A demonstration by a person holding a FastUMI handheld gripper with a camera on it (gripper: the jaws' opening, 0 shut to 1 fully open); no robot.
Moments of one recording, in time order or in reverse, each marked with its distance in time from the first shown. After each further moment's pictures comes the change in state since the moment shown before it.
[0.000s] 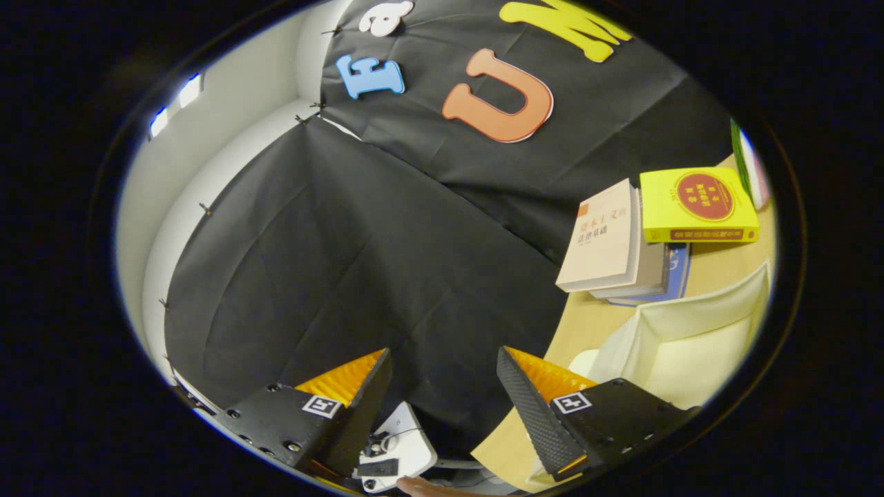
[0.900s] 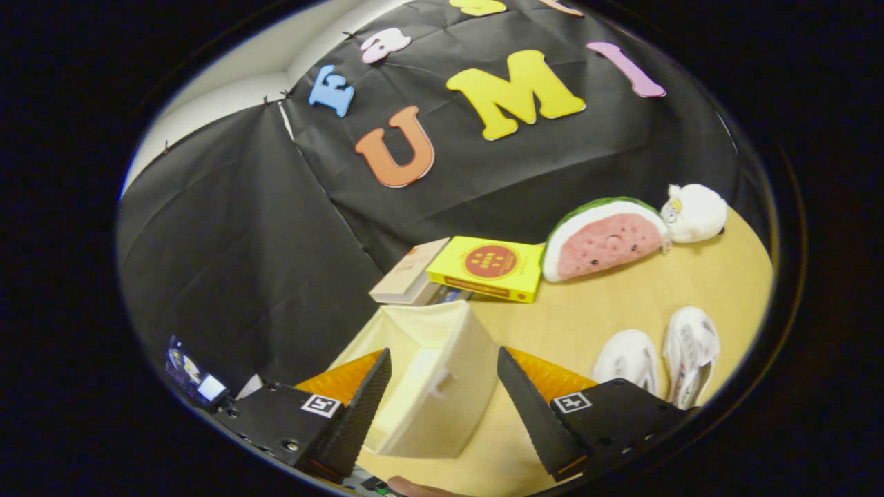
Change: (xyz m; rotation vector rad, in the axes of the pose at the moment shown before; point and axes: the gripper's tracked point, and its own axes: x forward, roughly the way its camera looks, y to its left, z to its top) arm -0.267 -0.202 0.004 -0.245 -0.150 -0.591
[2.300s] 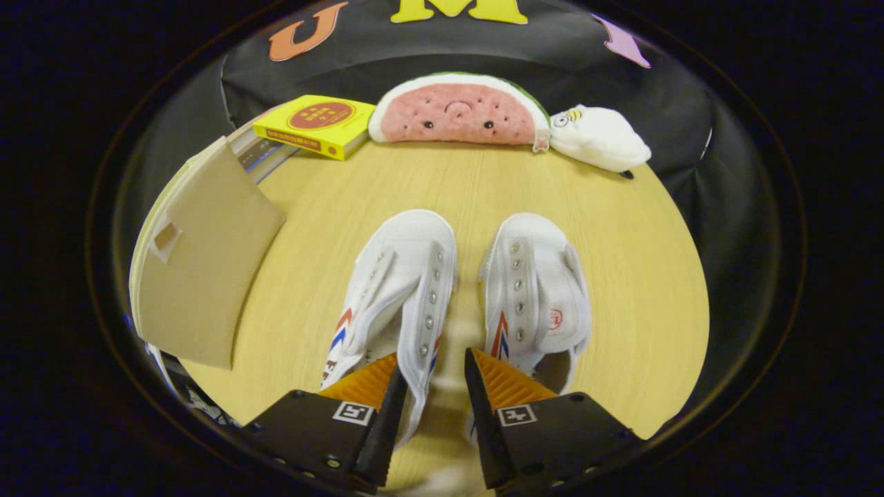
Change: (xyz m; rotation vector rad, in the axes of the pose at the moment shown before) arm -0.002 -0.220 -0.104 -0.118 0.572 -0.482
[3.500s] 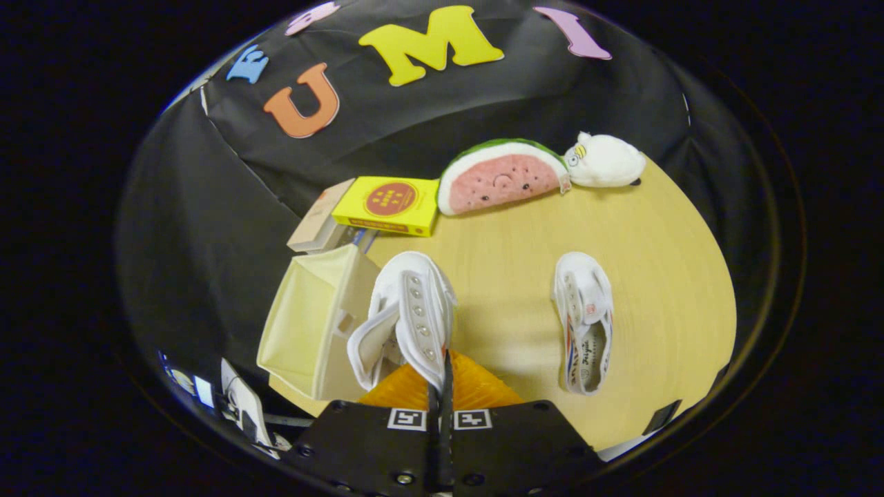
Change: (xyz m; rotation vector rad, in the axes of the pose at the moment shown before) arm -0.183 0.099 0.054 0.230 -0.202 0.301
